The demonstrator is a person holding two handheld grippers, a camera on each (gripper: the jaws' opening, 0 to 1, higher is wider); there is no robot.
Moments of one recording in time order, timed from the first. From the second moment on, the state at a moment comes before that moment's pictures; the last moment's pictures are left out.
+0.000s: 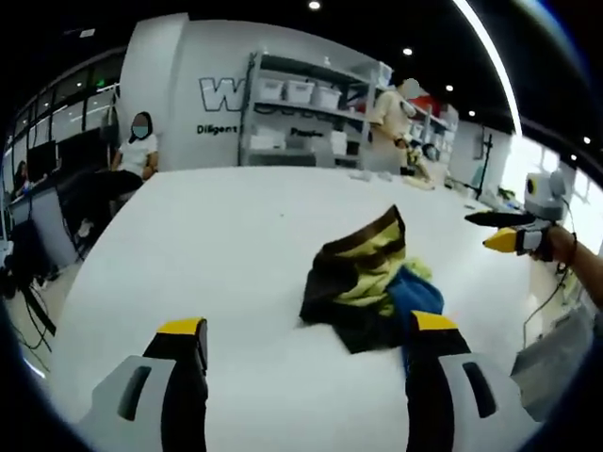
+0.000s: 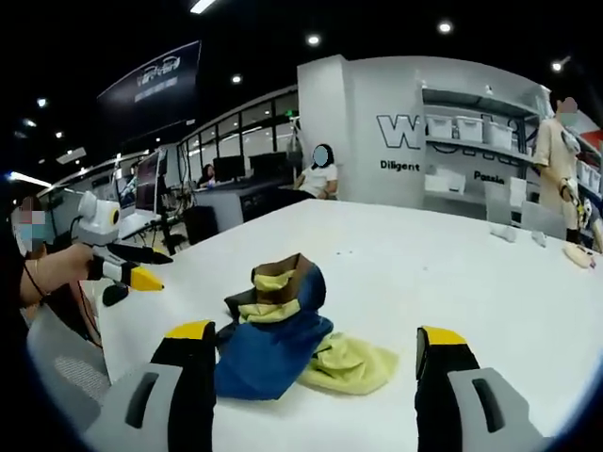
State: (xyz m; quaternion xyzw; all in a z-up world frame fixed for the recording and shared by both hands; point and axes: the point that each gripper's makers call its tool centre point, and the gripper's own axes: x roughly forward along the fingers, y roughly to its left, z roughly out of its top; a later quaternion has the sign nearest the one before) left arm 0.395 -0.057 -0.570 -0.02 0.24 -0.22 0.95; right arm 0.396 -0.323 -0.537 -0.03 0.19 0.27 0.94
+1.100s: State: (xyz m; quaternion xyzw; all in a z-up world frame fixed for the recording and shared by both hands) left arm 0.463 -0.091 -0.634 0.03 0.27 -0.27 0.92; right arm 0.493 -0.293 -0.598 -0.09 0.20 0.33 0.92
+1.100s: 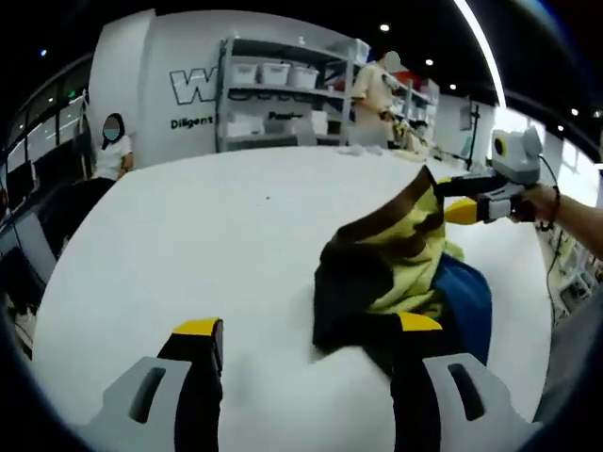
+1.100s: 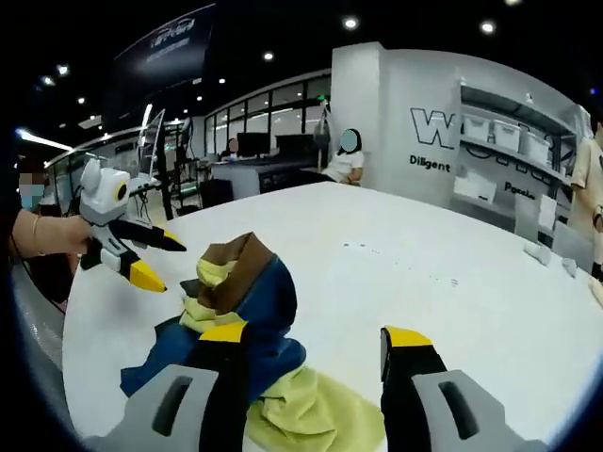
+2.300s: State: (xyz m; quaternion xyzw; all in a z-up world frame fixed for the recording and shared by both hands) left arm 0.470 -0.106 -0.645 -0.01 0.27 -0.29 0.92; right arm 0.496 -0.276 -0.620 -0.04 0.25 0.35 0.90
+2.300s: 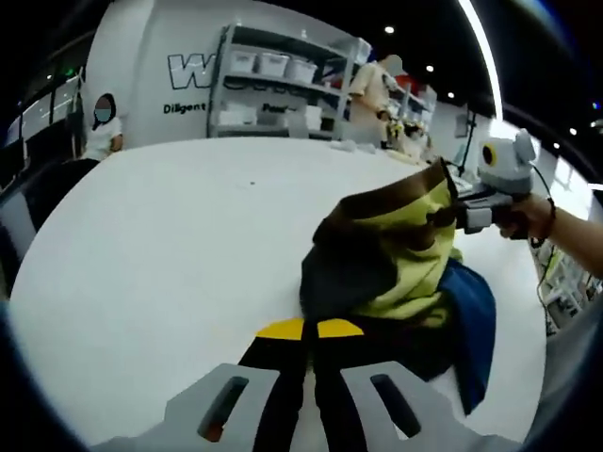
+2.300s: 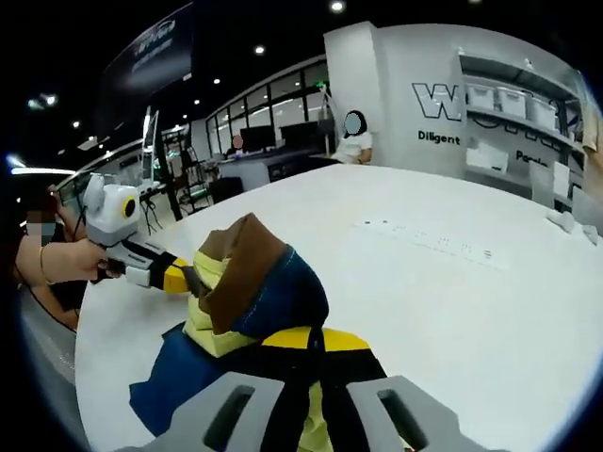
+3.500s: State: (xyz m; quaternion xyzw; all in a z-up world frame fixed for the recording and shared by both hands) left arm 0.476 -0.056 -0.568 0.01 0.20 -0.26 0.95; right arm 0.477 -0.322 -0.553 -0.04 0.21 0.31 0.93
